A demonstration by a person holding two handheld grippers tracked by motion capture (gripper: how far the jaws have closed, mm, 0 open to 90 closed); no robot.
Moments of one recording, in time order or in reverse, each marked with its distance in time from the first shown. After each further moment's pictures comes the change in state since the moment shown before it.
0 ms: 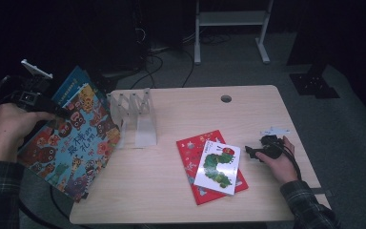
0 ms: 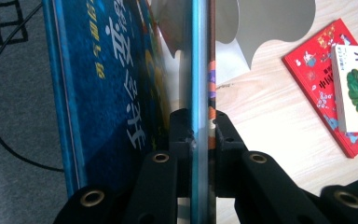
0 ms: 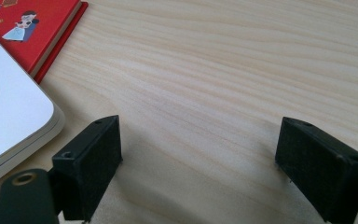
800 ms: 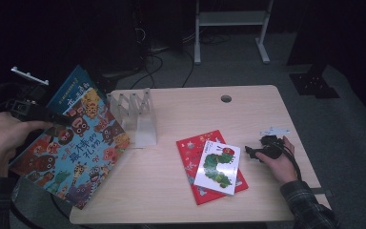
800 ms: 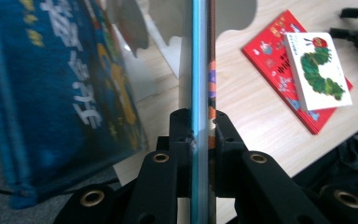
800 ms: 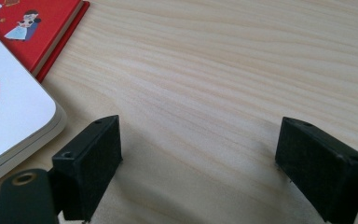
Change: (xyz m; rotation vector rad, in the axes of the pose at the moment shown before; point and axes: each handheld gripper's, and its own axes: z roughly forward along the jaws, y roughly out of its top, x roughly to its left) left arm -0.008 -0.024 -0.009 -0.045 -0.117 0.082; right arm 0.001 0.000 0.000 0.001 0.002 0.000
